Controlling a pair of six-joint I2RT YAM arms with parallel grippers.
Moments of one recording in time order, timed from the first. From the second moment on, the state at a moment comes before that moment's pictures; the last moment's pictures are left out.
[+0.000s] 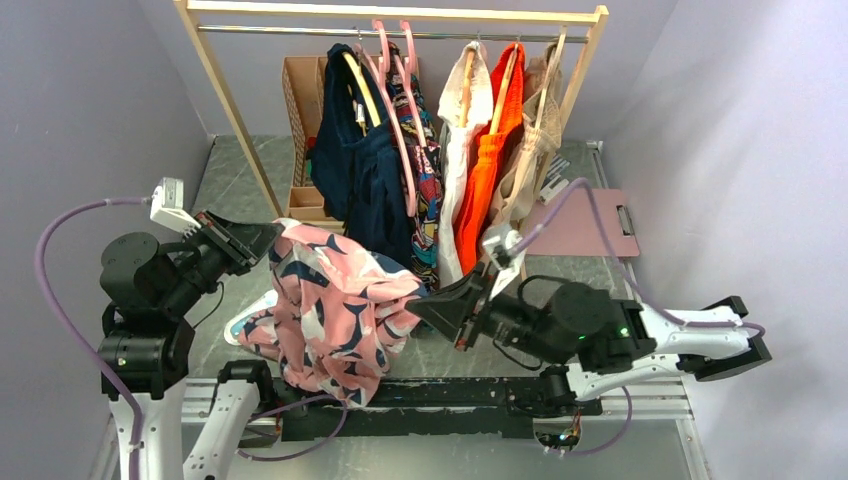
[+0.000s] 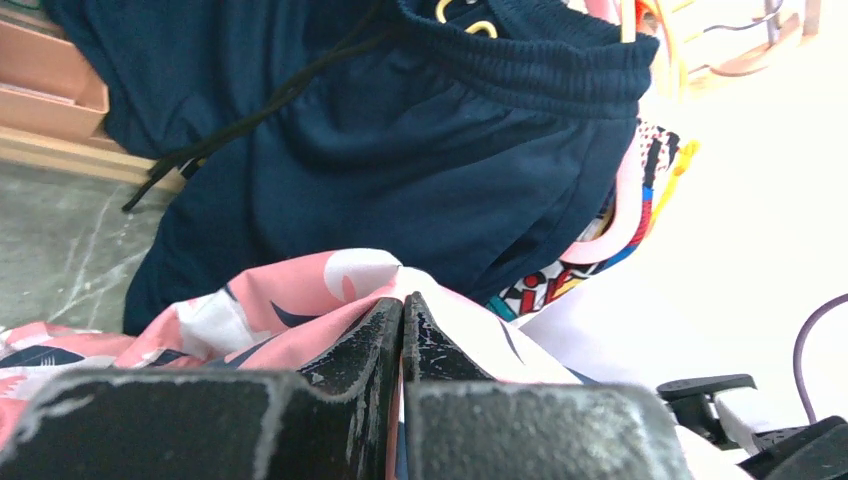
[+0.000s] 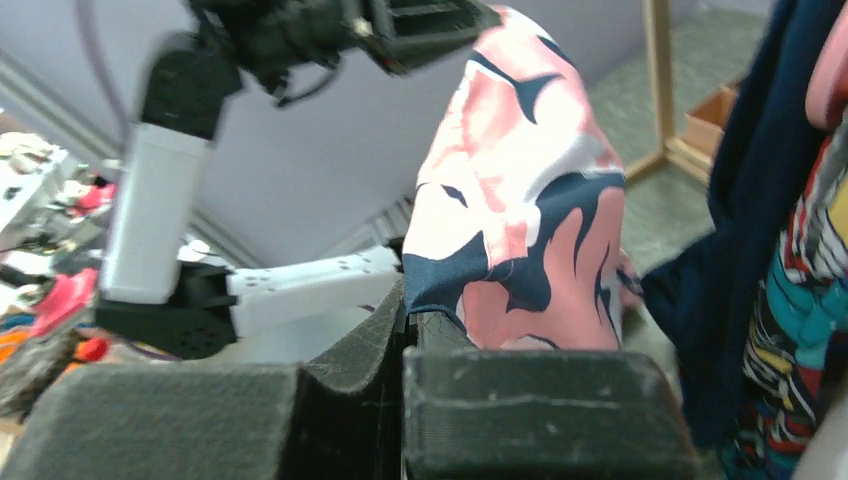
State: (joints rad) left arm 0.01 0.59 1.17 -0.74 0.46 -0.79; right arm 1.68 0.86 1.13 -0.26 0.57 0.42
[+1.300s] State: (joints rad) left arm -0.17 0.73 0.63 -0.36 0.56 -0.85; right arm 1.68 0.93 0.97 -0.64 0.68 0.51
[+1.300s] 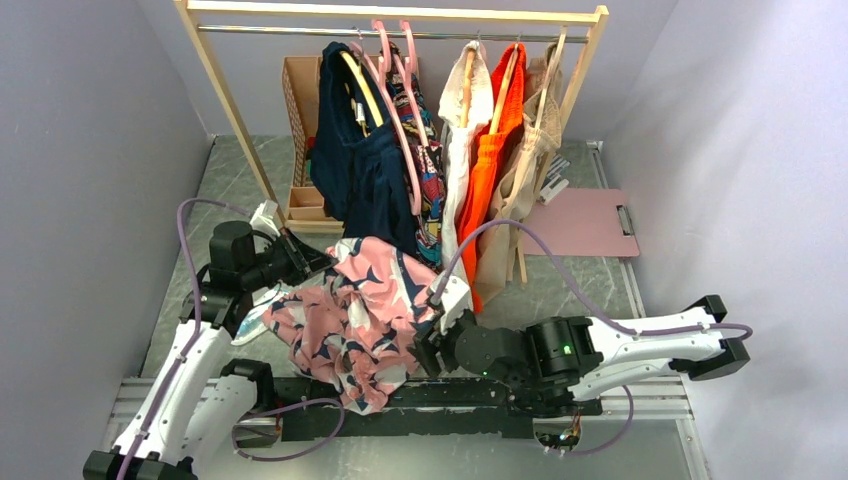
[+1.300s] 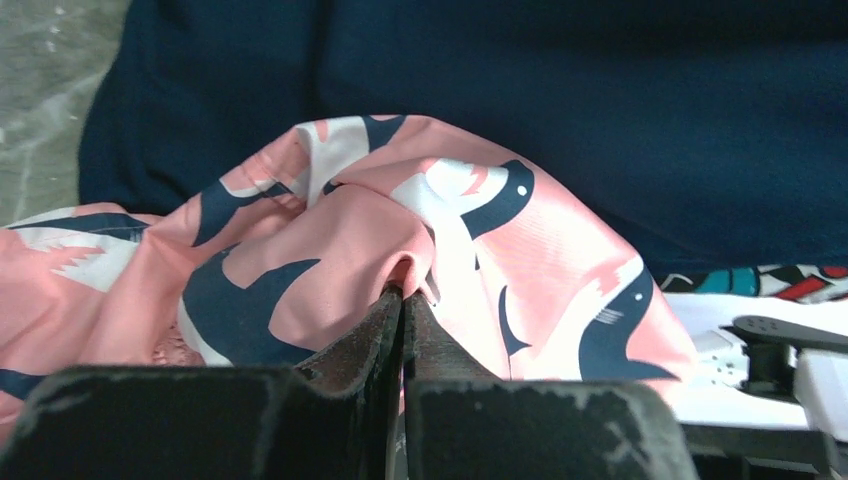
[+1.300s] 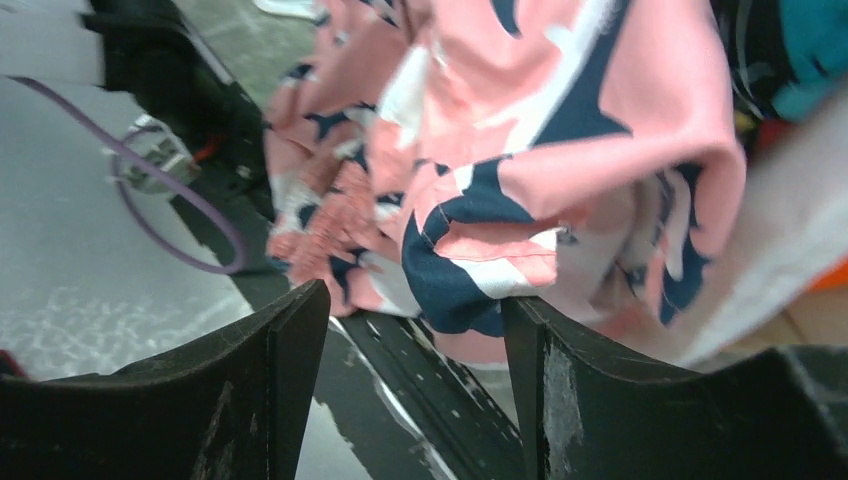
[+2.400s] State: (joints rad) left arm -0.17 0.73 0.78 -0.44 0.45 -0.83; right arm 1.68 0.95 1.10 -0.49 0.71 0.43
